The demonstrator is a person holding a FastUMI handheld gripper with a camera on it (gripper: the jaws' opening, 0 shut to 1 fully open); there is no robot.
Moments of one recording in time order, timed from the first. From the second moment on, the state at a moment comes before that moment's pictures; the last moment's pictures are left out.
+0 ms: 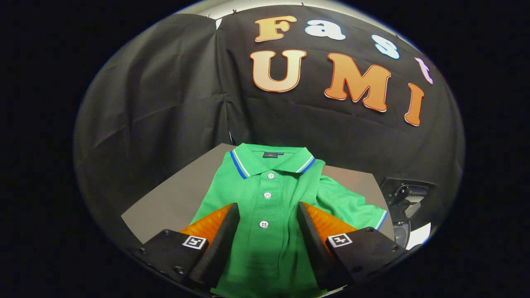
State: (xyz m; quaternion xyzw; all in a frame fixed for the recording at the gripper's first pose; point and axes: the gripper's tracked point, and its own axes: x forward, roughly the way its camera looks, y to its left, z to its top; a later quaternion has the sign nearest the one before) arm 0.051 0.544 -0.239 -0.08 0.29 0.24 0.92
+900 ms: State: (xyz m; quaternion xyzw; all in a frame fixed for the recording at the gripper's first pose) arm 0.055 0.531 -0.213 0.05 0.26 0.28 0.92
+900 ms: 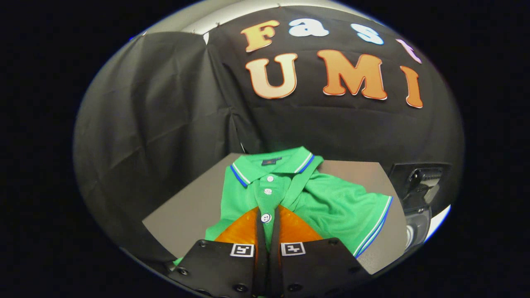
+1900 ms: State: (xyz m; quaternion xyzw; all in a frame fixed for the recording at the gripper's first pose) arm 0.057 0.352 -0.009 0.13 0.02 0.30 0.94
